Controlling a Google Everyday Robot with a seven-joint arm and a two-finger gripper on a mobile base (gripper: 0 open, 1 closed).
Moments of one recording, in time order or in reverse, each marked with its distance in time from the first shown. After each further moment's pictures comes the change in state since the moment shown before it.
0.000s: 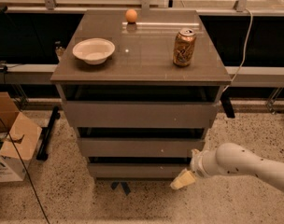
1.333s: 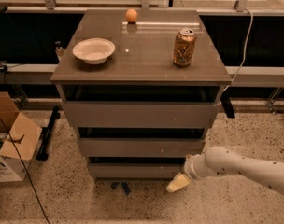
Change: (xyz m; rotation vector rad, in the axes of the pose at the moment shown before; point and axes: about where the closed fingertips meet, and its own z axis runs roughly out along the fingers) arm 0.030 -0.008 0.062 -0.036 0.055 0.005
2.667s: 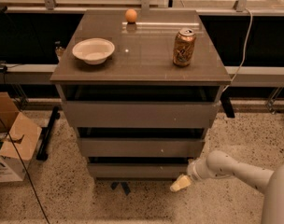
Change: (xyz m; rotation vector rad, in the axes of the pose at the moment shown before) arm 0.049 -0.047 0.077 -0.034 -0.021 0.065
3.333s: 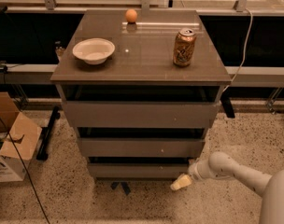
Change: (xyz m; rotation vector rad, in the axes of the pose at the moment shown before) arm 0.009 -0.016 0.017 -0.014 -0.047 0.027
